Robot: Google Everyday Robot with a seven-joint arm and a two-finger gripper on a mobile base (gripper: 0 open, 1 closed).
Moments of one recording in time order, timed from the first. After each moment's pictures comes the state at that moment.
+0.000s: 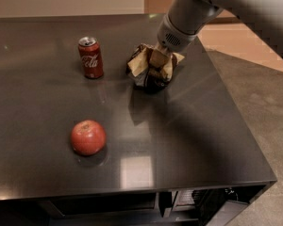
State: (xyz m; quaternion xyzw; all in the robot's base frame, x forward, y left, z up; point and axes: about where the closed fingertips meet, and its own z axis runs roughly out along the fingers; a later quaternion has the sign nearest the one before) arm 0.617 -0.048 0.914 -0.54 0.80 0.04 0.25
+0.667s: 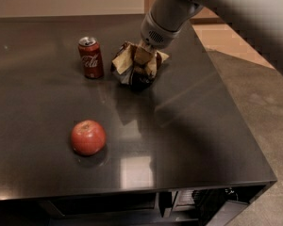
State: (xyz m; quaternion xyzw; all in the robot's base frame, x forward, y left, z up) arm 0.626 -0.004 0.918 -0.57 0.78 0.06 0.26
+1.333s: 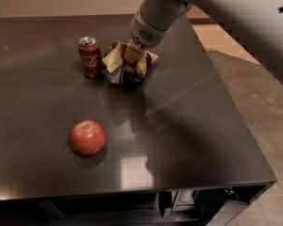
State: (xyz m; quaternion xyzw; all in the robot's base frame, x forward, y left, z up) arm 0.628 0.023 0.921 -0.58 0.76 0.07 0.27
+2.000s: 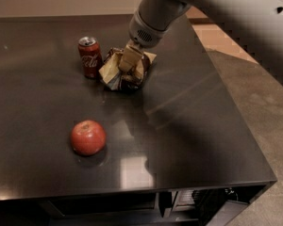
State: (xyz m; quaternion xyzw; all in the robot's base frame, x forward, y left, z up) arm 0.627 0.026 0.920 -0.59 0.76 0.07 0.27
